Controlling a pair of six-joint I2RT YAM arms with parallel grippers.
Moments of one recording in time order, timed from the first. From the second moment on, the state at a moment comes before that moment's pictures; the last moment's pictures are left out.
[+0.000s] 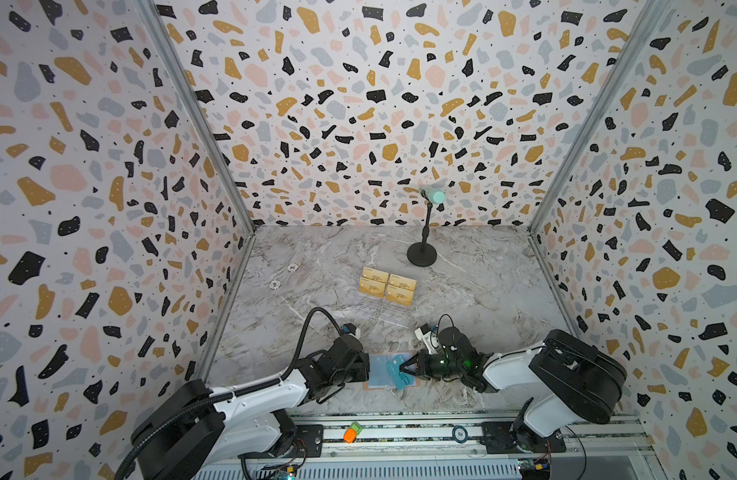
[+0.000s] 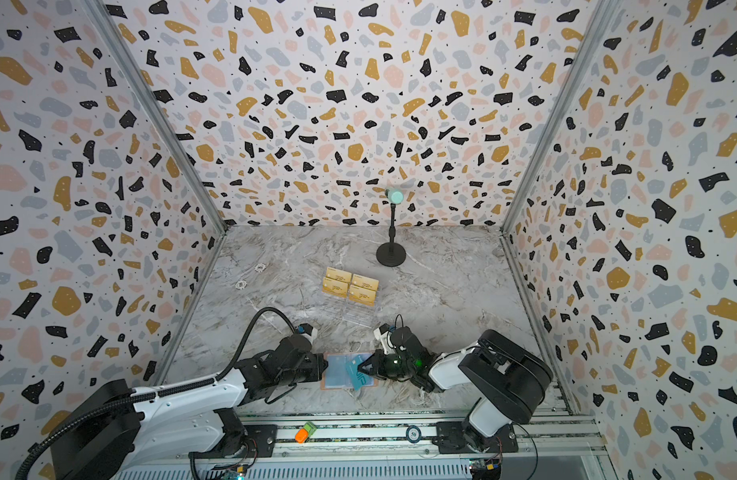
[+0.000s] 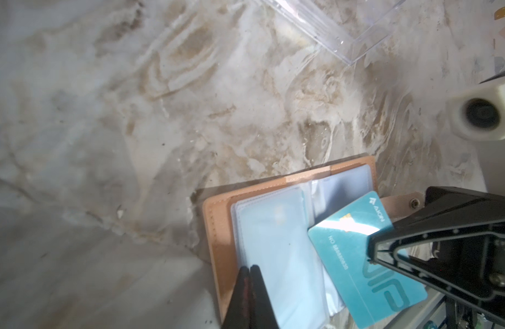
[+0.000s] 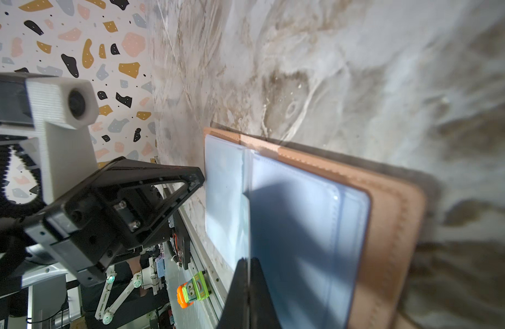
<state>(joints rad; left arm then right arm) -0.85 1.13 0.33 -0.08 0.03 -0.85 0.84 1.53 0.33 0.60 -0.52 1.05</state>
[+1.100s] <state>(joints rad) -0.86 1.13 0.32 -0.09 0.04 -0.85 0.85 1.56 0.36 0.63 -0.51 1.02</state>
